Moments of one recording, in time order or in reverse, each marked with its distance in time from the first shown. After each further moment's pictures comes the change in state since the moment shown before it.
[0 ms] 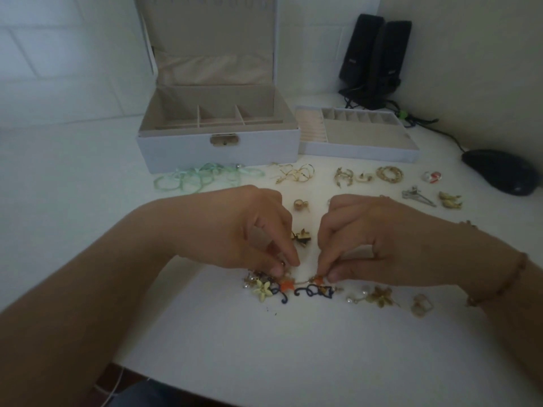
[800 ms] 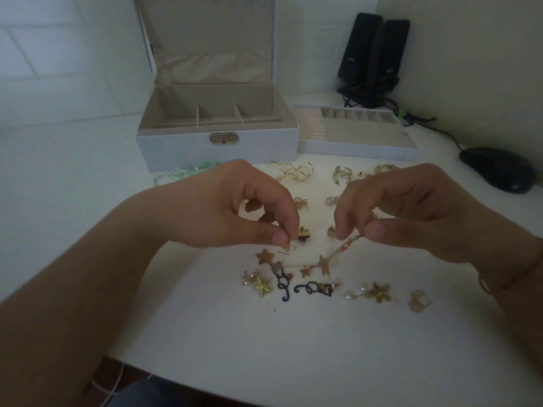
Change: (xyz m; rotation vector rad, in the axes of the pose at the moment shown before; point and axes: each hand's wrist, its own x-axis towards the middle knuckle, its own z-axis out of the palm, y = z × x) left_hand -0.007 0.007 -0.012 -0.191 0.157 -0.009; right_hand -0.015 0.005 -0.017 0.677 0.258 -0.067
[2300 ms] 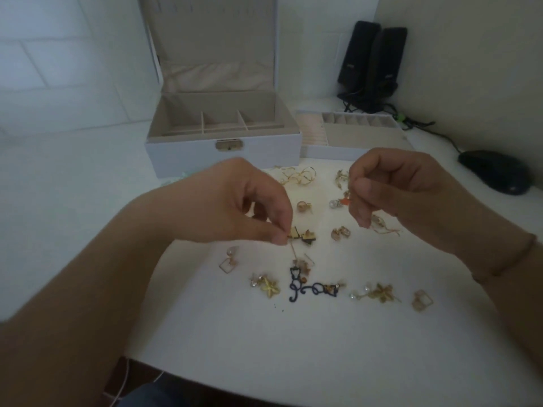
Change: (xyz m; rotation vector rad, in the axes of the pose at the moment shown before) left_hand -0.003 0.002 -0.006 0.050 0.079 -0.058; right_hand 0.011 0.004 0.004 0.198 0.299 0.170
